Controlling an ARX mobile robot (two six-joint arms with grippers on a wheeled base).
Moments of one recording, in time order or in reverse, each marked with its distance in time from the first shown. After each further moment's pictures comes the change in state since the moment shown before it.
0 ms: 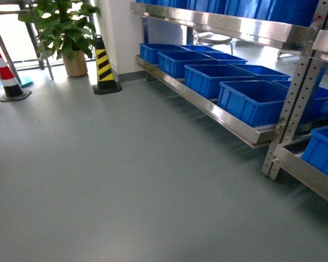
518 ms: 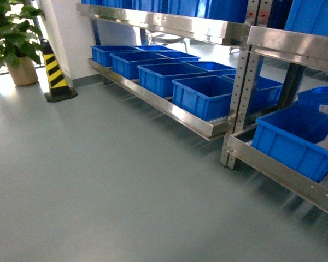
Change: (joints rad) left arm 0.000 0.000 0.000 0.000 0.000 0.000; right arm 0.000 0.000 0.000 0.000 0.000 0.000
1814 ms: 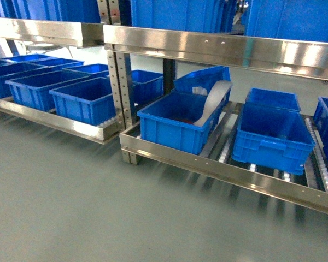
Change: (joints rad) left arm -0.001 0.000 0.000 0.000 0.001 0.000; right arm 0.000 0.000 0.000 0.000 0.003 0.000
